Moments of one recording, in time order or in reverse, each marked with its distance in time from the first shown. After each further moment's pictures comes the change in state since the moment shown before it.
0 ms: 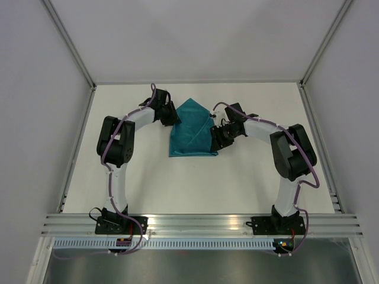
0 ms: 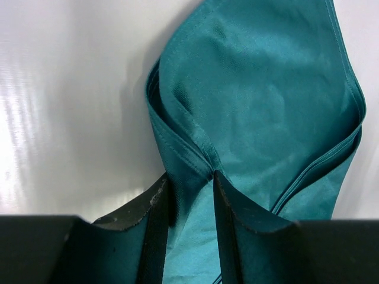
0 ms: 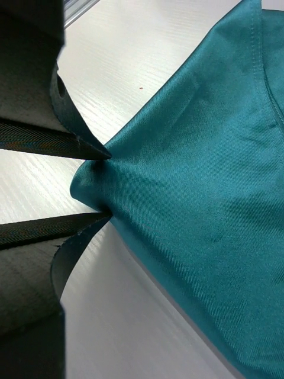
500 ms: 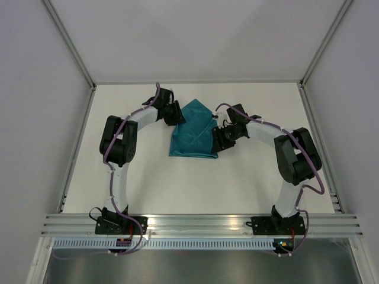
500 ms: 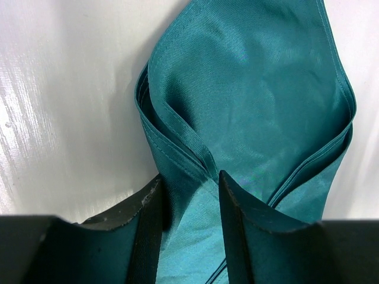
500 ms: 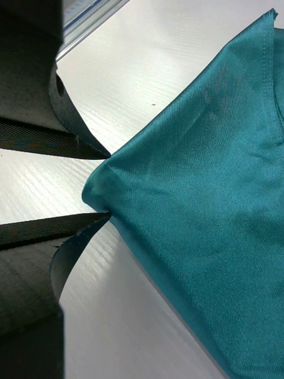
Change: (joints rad) left arm -0.033 0.040 0.064 -0.027 0.061 0.049; right arm -0.001 -0.061 -0.049 -0.019 -0.013 0.054
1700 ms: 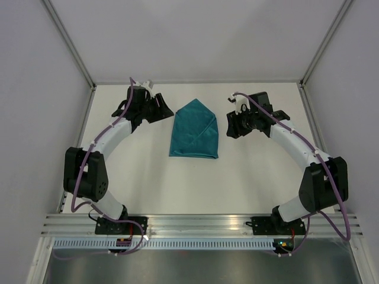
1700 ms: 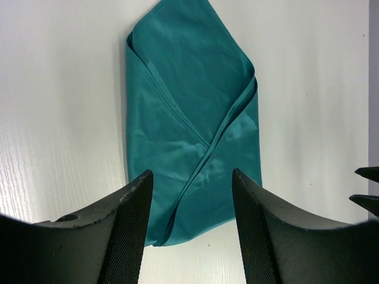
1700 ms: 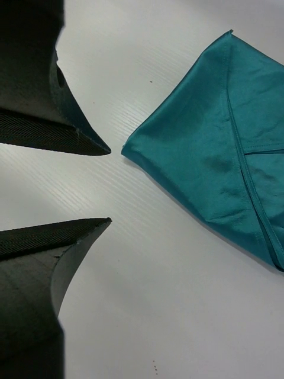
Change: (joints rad) left arm 0.080 -0.559 -0.359 0.060 0.048 0.053; right arm -0.089 -0.353 0.012 -0.087 0.181 -0.139
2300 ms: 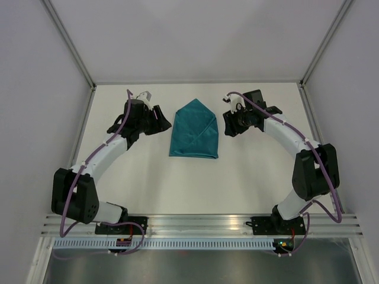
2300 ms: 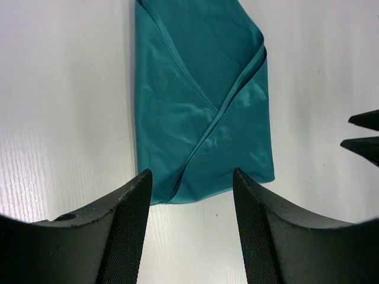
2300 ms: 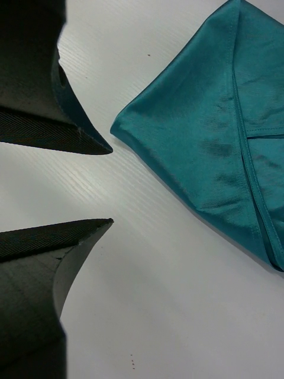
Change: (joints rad) left arm -0.048 -0.231 -0.213 0.011 -0.093 0.001; right arm 0.001 0.134 0.062 0.011 0.004 -0.091
